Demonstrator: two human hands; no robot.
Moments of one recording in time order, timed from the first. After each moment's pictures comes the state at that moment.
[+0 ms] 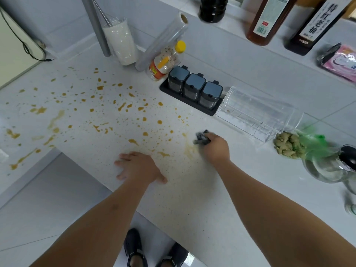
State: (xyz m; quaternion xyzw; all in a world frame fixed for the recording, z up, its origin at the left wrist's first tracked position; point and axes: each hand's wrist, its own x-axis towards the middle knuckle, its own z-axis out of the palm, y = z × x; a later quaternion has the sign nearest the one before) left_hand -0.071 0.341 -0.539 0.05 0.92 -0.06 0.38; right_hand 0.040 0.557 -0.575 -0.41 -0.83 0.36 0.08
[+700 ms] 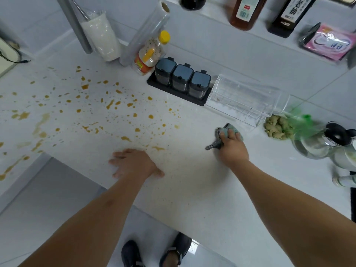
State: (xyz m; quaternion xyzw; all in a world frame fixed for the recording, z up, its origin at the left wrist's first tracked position) left_hand -0.072 0.338 -0.545 0.08 0.92 -0.06 0.37; right_hand 0.122 0.592 -0.592 -0.44 -0.88 0.15 -0.09
